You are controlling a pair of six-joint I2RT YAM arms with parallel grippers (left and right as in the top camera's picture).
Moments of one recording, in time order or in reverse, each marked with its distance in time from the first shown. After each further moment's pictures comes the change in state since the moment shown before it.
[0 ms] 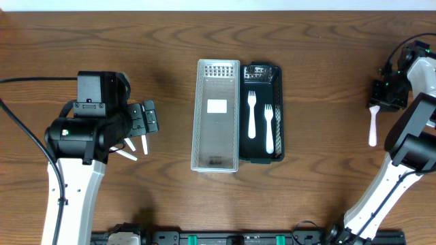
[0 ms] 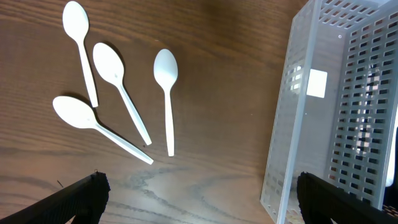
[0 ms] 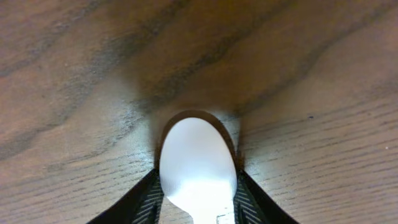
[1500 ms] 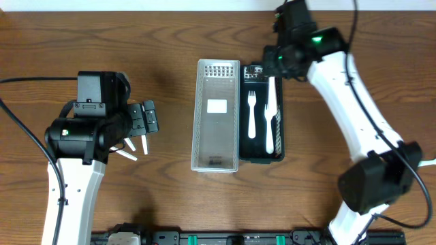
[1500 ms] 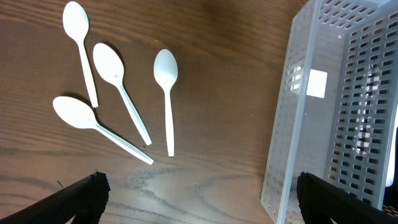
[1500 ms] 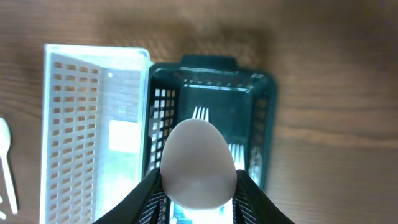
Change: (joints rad) left arm 0.000 0.000 0.000 0.000 0.000 0.000; right arm 0.787 -0.411 -0.010 0.045 -0.021 0.499
